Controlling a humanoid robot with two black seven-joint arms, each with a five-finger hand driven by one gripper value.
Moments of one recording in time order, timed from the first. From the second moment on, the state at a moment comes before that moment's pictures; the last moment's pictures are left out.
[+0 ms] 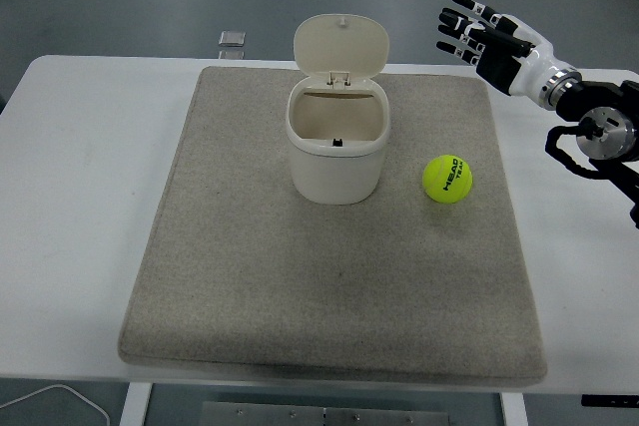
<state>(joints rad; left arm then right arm) 0.04 0.00 -0.04 -0.14 0.01 -0.13 -0.07 1.07 -0.38 0.33 0.82 0.12 0.11 0.11</state>
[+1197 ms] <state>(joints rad) 0.04 0.00 -0.04 -0.14 0.00 -0.13 -0.07 1.07 -0.35 0.32 0.82 0.11 0.10 0.11</state>
